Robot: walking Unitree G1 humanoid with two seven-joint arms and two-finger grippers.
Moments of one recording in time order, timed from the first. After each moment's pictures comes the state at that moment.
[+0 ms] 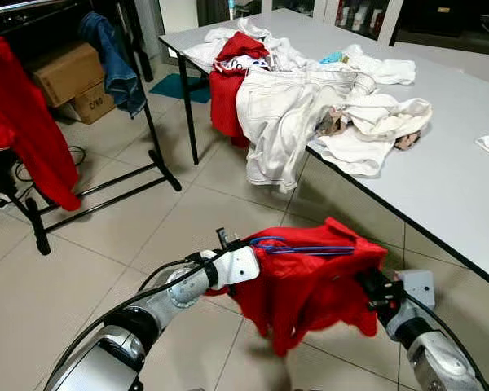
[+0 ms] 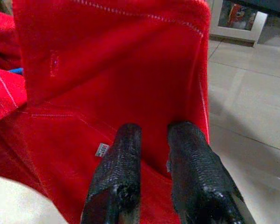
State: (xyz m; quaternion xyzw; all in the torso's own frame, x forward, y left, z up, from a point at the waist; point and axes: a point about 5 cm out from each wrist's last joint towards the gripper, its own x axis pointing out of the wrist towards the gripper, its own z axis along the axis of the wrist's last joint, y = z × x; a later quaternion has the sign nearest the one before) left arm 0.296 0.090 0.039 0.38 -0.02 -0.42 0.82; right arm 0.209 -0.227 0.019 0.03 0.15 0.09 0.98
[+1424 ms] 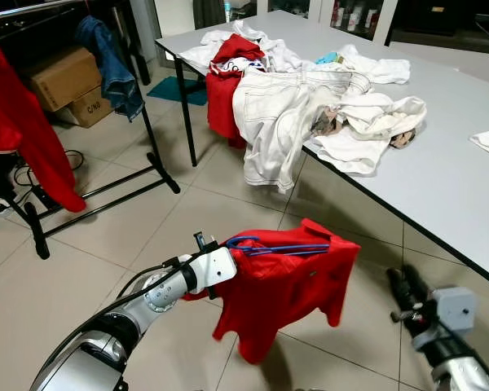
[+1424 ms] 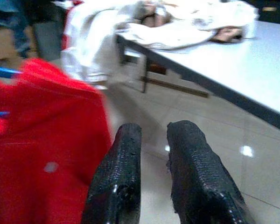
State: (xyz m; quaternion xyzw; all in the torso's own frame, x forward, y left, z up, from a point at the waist) left arm 0.291 0.125 0.031 0.37 0.02 -0.40 0.84; right arm 0.175 -0.229 0.047 -0.02 0.04 0.07 1.00
